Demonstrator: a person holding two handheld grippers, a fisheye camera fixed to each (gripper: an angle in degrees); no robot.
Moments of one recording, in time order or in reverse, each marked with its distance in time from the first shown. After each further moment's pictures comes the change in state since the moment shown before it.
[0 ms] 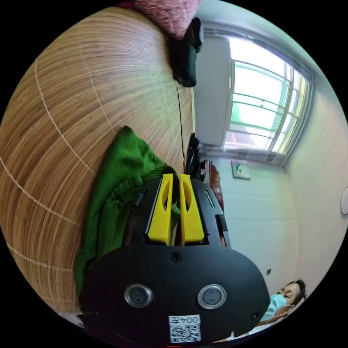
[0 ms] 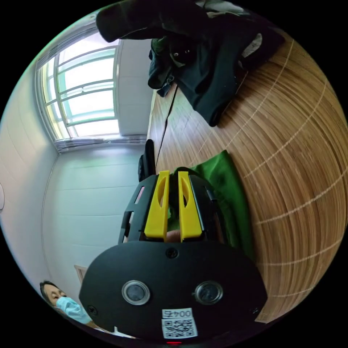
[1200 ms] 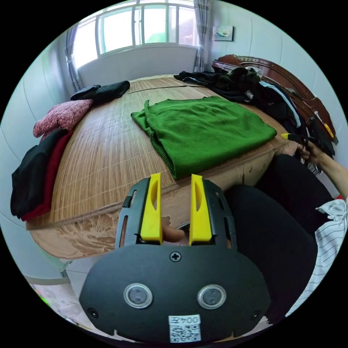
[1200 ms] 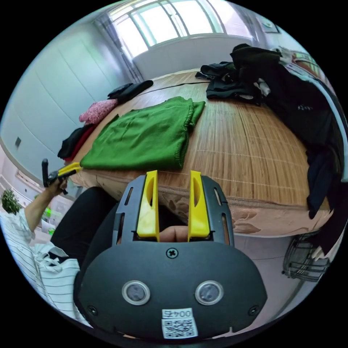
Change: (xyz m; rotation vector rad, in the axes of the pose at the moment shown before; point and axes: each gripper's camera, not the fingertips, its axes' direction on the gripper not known) left arm -0.262 0.367 -0.020 -0.220 -0.907 1.182; right arm -0.099 0.326 -0.047 -0.117 0.712 -0.818
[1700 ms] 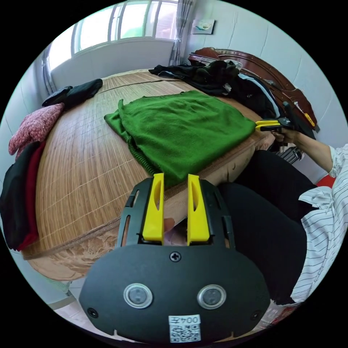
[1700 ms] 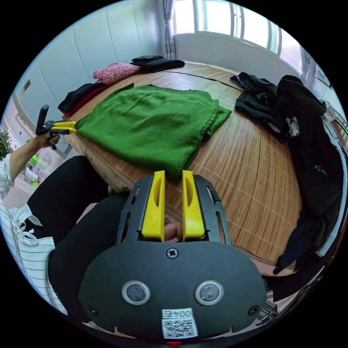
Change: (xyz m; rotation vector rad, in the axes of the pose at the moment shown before) left arm -0.014 0.017 0.048 -0.059 0.187 0.098; right arm -0.046 -0.071 0.019 -0.140 0.076 -0.331
